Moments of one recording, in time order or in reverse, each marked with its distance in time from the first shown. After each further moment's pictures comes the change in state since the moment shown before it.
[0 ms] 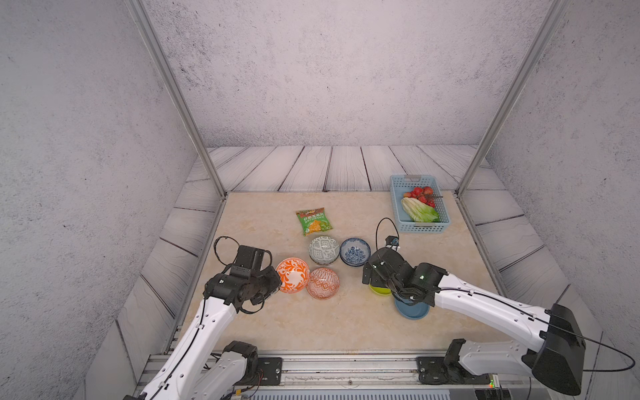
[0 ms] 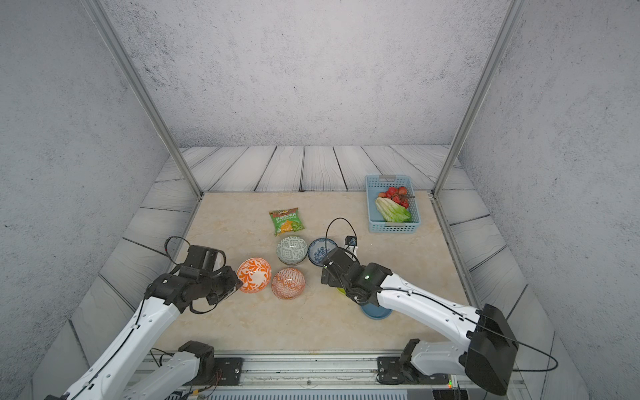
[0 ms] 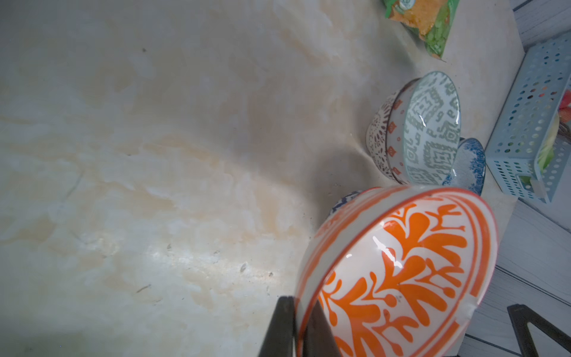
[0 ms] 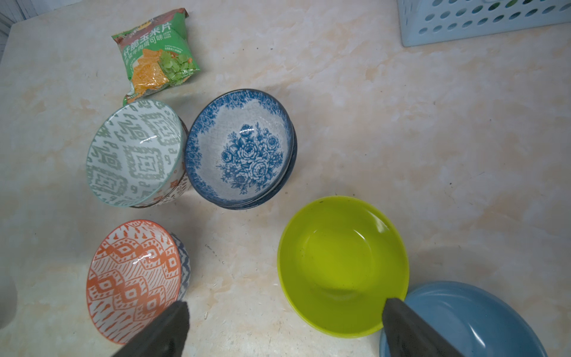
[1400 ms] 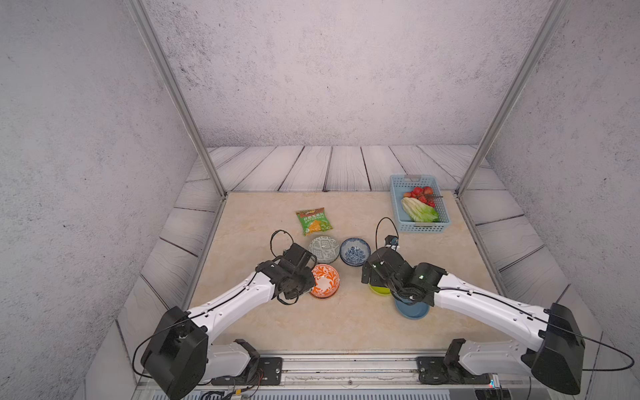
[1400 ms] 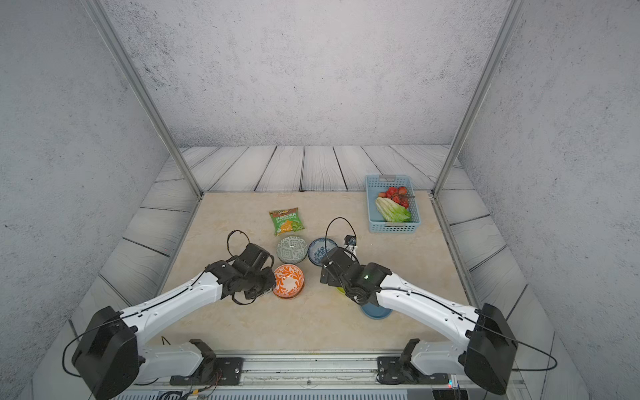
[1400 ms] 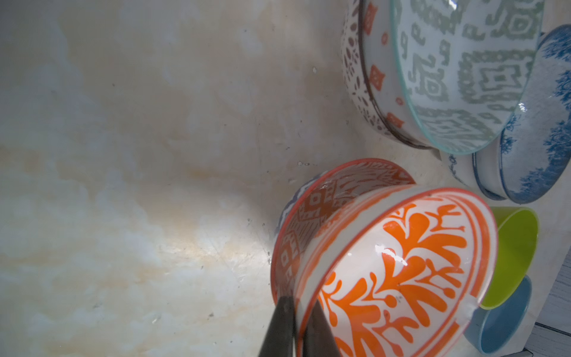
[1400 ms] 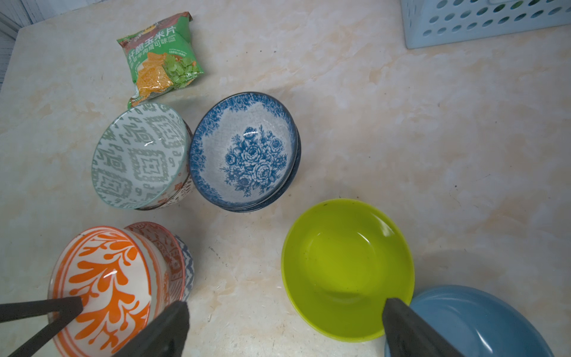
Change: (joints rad) left arm -0.323 0.380 0.006 0.272 -0.125 -0.121; right arm 0.000 0.005 0.000 0.011 -0.001 -0.001
